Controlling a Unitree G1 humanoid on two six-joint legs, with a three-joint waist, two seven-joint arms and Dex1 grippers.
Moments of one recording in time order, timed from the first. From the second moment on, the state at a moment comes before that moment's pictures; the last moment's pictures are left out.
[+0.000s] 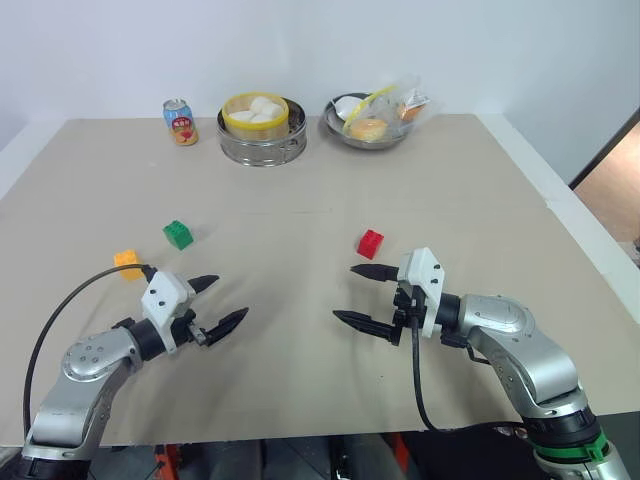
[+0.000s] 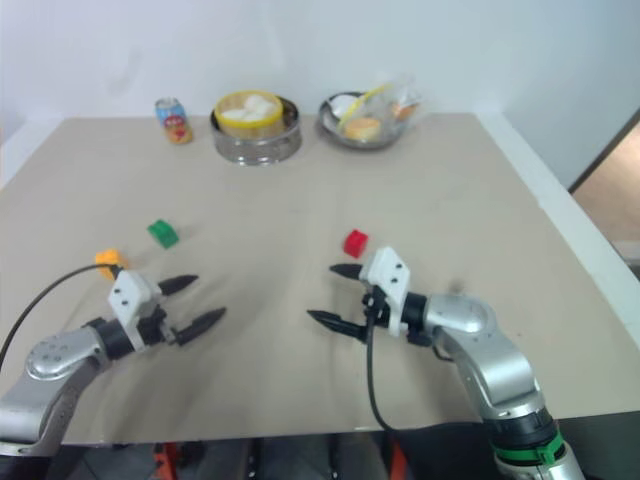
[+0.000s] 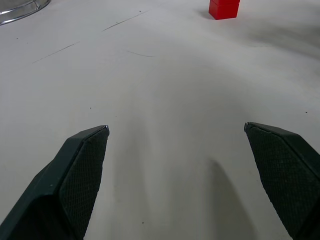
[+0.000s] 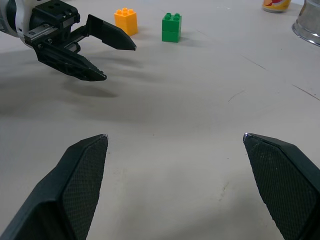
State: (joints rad) left arm 0.04 0.57 0.12 -0.29 -0.37 0.24 -0.77; right arm -0.24 -0.58 0.08 -0.38 0.40 0.45 0.89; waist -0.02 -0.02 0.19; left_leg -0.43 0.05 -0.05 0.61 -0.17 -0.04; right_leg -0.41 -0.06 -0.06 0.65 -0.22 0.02
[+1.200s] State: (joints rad) left arm -0.04 0.51 0.07 -0.25 -0.37 0.10 -0.85; right arm -0.40 -0.40 0.05 -0.30 0.23 0.54 0.43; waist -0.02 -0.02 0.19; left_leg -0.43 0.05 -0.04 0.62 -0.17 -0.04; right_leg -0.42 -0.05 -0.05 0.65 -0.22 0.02
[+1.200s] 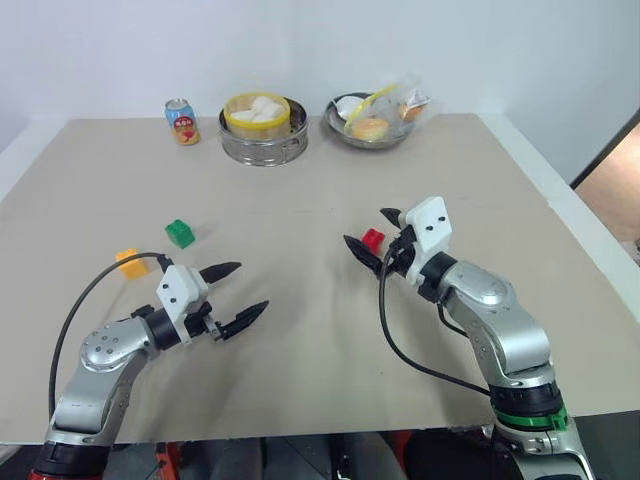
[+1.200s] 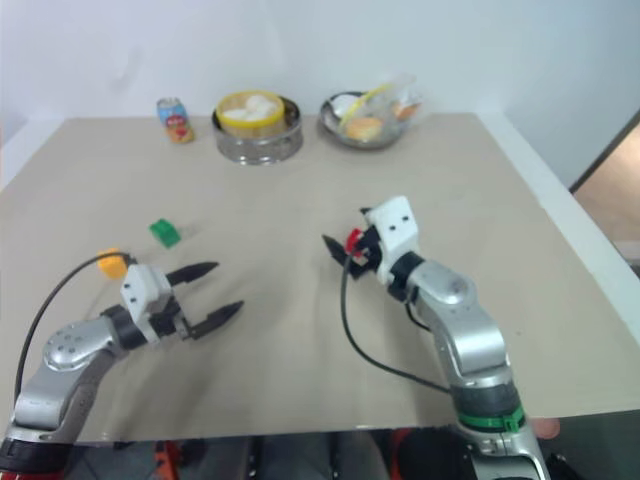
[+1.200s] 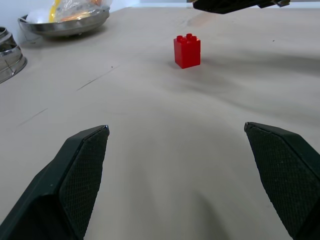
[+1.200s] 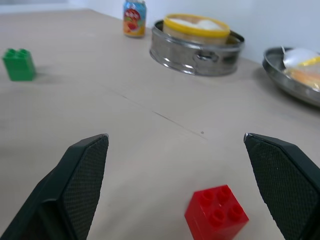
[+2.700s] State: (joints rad) left arm -0.01 0.50 0.01 -0.29 -0.34 0.09 -0.79; right arm -0.50 -0.22 0.03 0.08 0.15 0.51 0.30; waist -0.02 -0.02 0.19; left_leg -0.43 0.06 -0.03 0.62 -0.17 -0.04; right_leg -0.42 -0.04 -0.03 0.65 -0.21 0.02
